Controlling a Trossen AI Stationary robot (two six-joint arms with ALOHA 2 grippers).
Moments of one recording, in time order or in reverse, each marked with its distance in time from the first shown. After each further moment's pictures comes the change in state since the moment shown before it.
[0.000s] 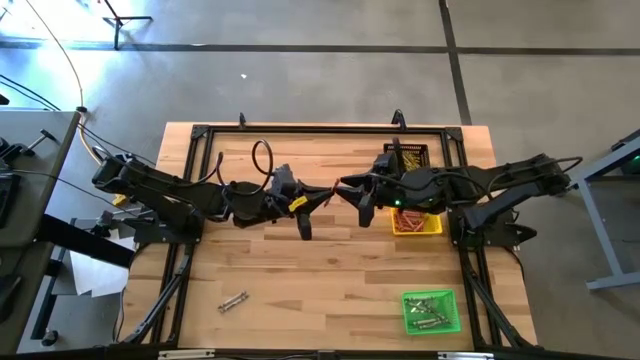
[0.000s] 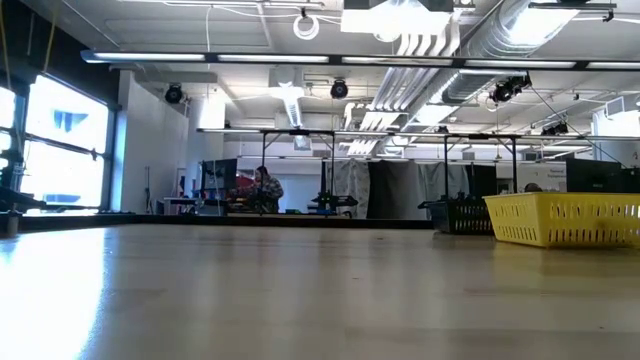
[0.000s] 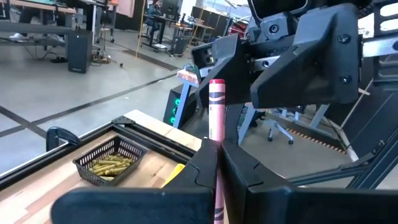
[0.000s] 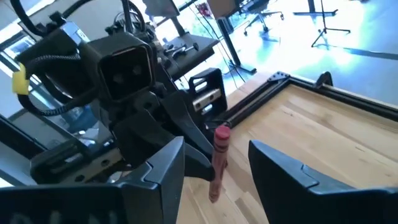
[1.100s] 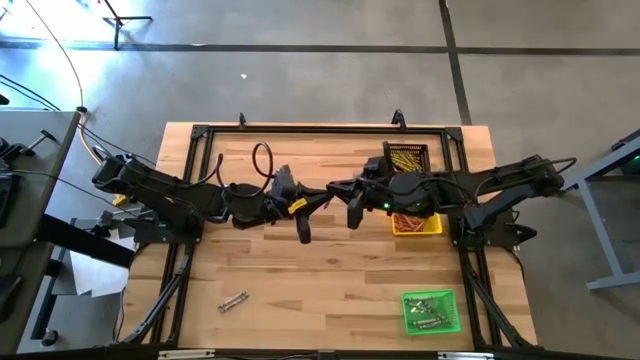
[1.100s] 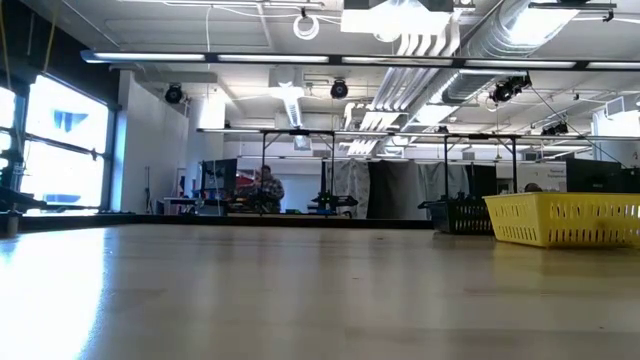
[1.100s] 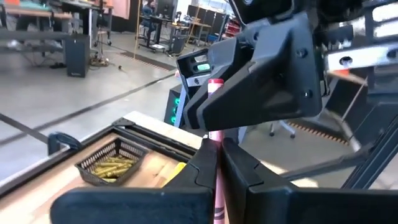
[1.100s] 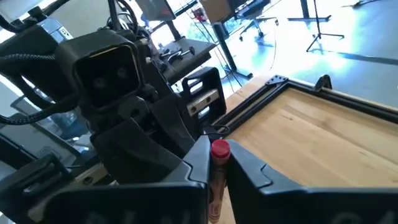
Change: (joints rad) left arm -0.012 0.000 0.000 -0.006 0.001 0.036; right arm -0.006 0.061 0.000 0.074 0.028 -0.007
